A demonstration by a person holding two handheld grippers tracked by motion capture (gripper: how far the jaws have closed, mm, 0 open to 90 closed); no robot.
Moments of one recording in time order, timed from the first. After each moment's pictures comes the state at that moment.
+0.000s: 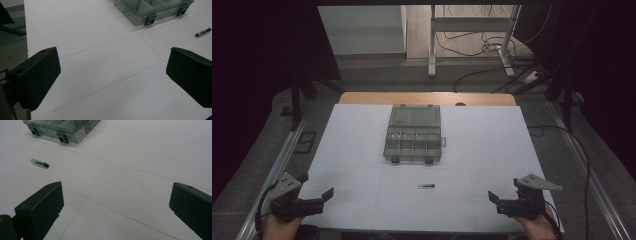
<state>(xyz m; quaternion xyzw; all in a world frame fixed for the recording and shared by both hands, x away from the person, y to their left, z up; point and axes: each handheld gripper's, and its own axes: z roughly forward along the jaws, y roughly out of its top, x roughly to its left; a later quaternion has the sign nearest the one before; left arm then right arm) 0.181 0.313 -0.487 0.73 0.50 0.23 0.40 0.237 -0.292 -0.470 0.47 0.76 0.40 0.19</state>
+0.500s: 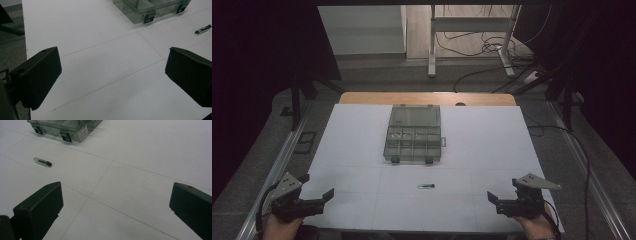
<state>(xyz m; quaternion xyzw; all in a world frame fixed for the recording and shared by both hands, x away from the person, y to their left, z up) 0.182 0.312 -0.487 0.74 0.50 0.23 0.40 0.239 -0.291 -0.471 0.46 0.77 0.41 0.18</state>
